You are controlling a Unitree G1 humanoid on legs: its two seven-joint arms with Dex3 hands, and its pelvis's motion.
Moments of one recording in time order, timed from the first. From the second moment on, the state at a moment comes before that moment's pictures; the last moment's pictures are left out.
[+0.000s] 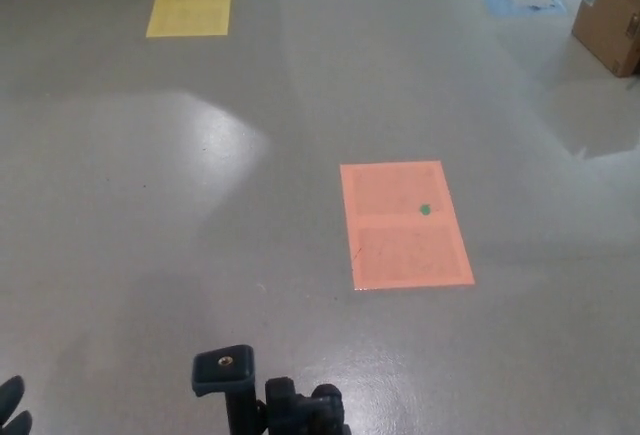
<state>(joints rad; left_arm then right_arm) 0.45 0.23 0.27 0.28 -0.22 -0.69 -0.29 0.54 -0.37 0.06 0.29 -0.39 -0.67 -0.26</state>
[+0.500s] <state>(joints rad) 0.44 0.23 0.27 0.28 -0.24 -0.70 -0.30 0.53 -0.37 0.07 0.30 -0.46 -0.67 -0.30</state>
